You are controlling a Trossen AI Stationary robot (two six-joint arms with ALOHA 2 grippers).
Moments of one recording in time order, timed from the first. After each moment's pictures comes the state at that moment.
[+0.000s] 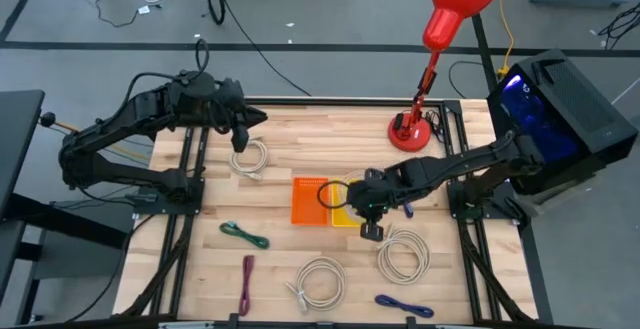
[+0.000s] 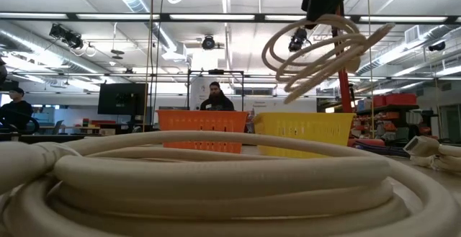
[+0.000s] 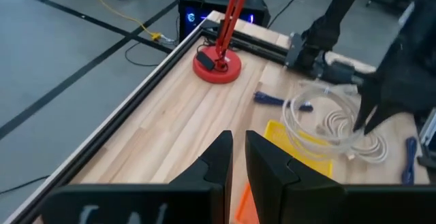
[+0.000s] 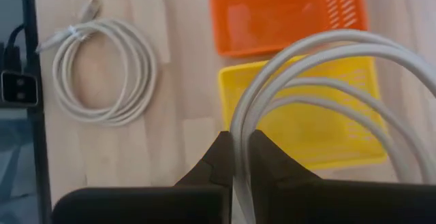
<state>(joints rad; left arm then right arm) 0.32 1.05 1.35 -0.76 -0.02 -0.17 0.26 1.60 1.44 -0.97 0.03 0.38</state>
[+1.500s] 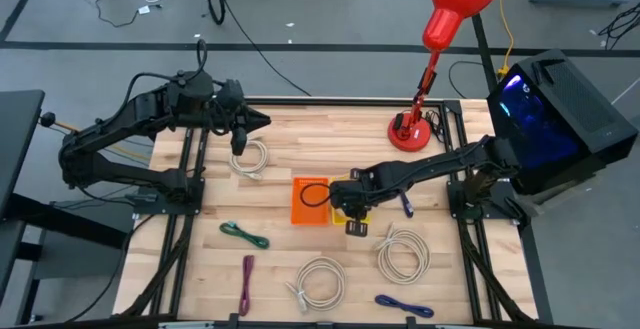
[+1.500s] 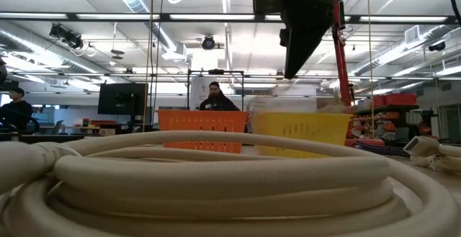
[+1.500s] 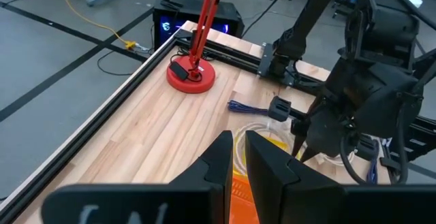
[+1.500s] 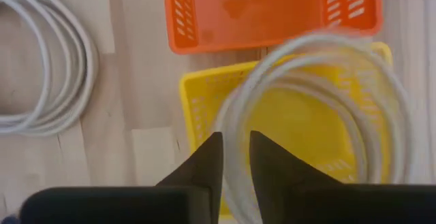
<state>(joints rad) 0.30 1.05 1.35 -0.71 0.05 -0.19 0.18 1.78 1.44 -0.91 0.04 0.27</state>
